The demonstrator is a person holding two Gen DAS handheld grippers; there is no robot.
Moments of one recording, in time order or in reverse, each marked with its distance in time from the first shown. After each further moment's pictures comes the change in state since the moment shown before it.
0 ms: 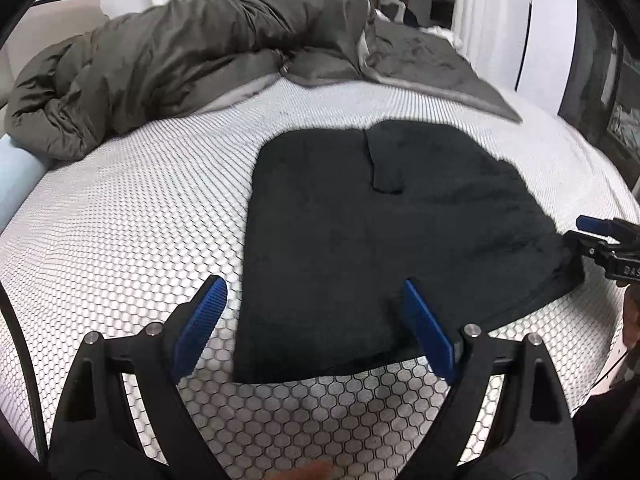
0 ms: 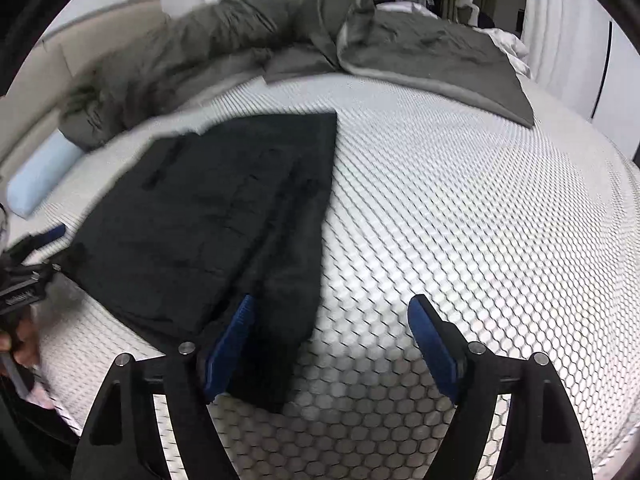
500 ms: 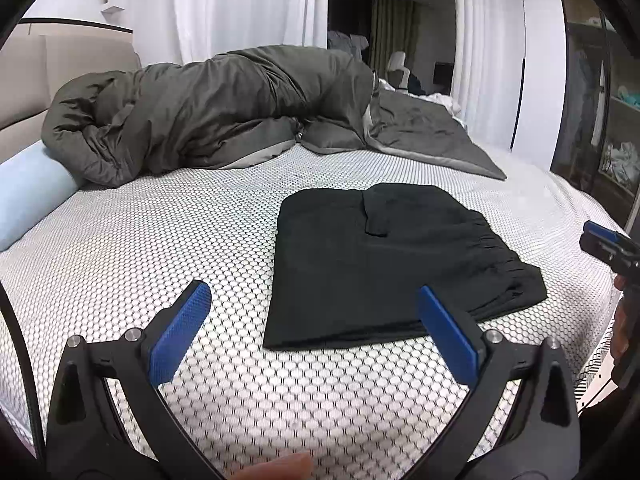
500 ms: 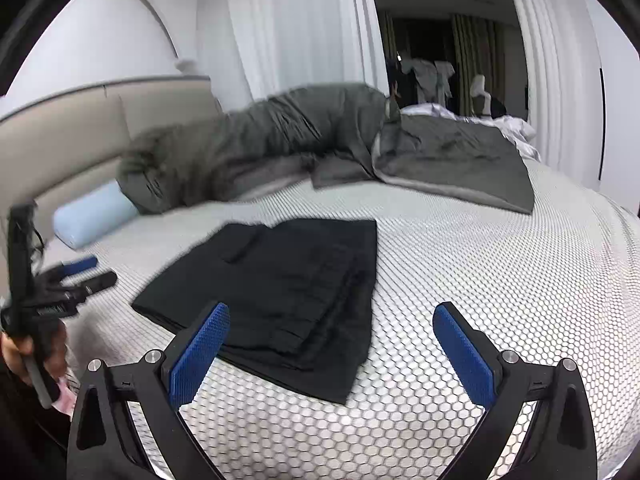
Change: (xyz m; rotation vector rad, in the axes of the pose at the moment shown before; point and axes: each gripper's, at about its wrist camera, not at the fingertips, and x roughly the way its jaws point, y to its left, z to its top) left arm -0.097 0.007 -0.043 -0.048 -0.245 0.009; right arm -0.095 0.017 -0.042 -0.040 -0.386 0.102
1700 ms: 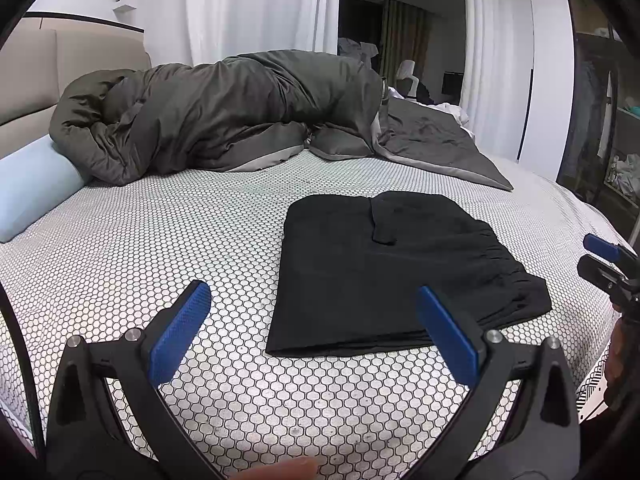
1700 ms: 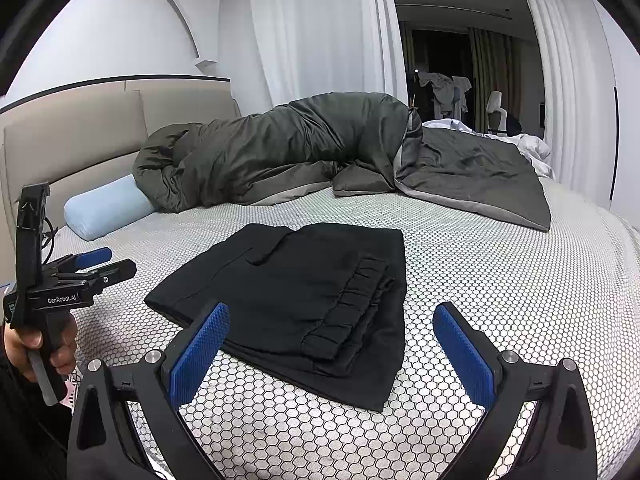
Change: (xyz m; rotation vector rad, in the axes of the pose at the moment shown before) left arm 0.004 0.000 0.000 -0.031 -0.015 0.024; right arm 0.013 0.028 -0.002 -0.065 -0.014 0.020
